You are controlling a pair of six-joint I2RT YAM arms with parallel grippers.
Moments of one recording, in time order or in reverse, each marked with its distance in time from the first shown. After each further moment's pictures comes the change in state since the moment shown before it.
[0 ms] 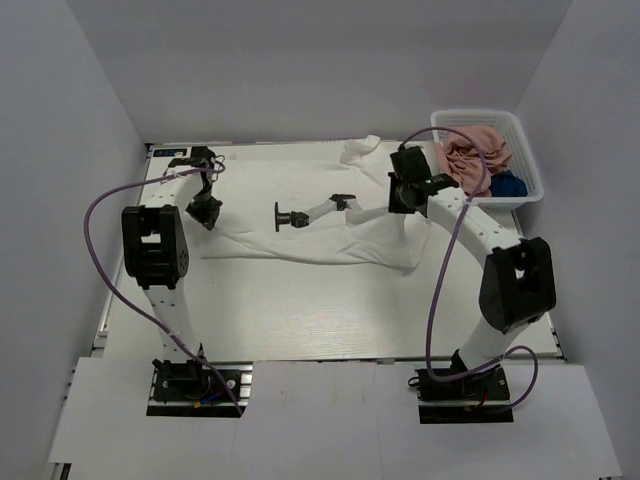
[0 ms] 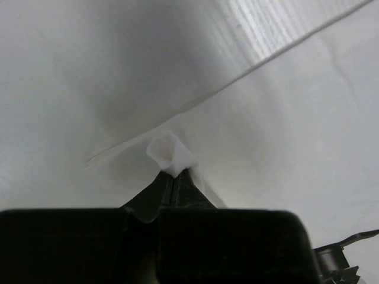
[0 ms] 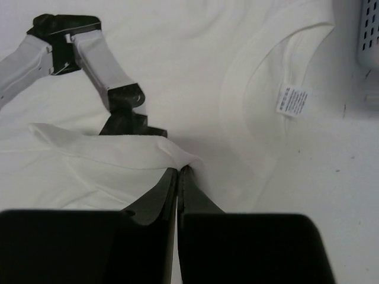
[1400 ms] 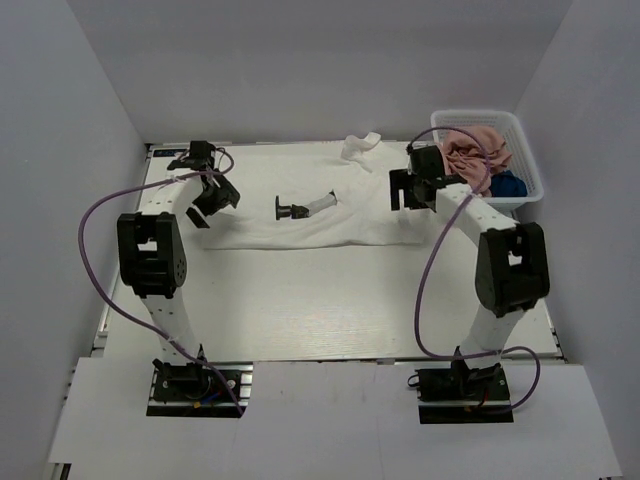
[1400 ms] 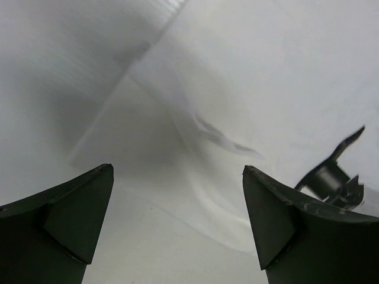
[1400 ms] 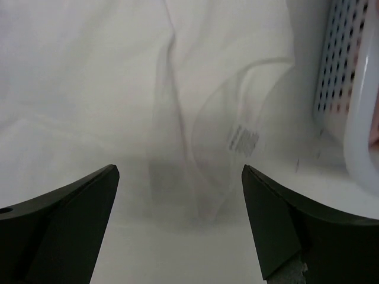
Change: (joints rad) left arm -0.009 -0.049 0.010 0.145 0.144 0.264; right arm -0.156 0.212 0.079 0.173 -0.095 -0.282
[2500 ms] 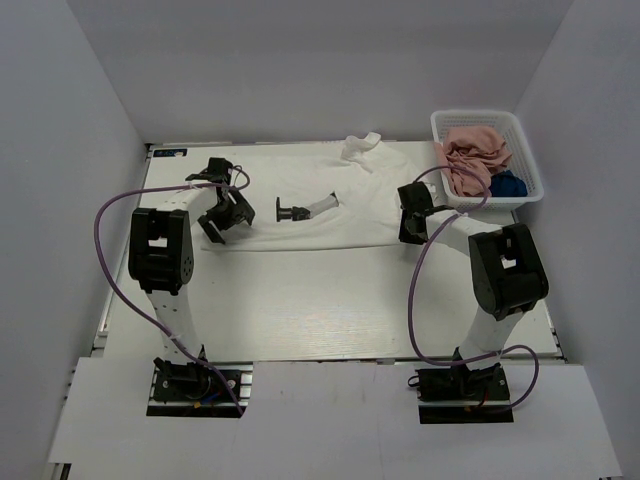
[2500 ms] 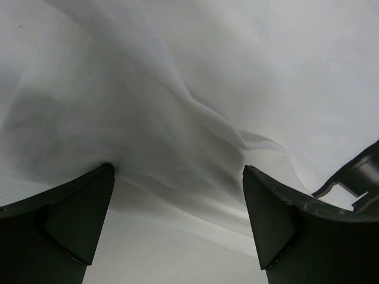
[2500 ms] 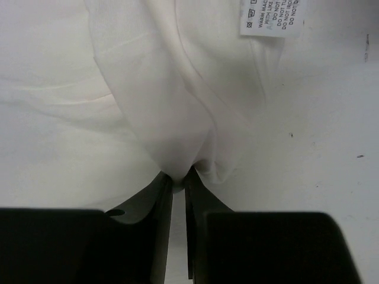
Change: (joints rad) left arm -0.071 0.028 -0.173 0.123 0.076 -0.004; right arm 0.057 -0.094 -0.373 0.101 0.142 0.332
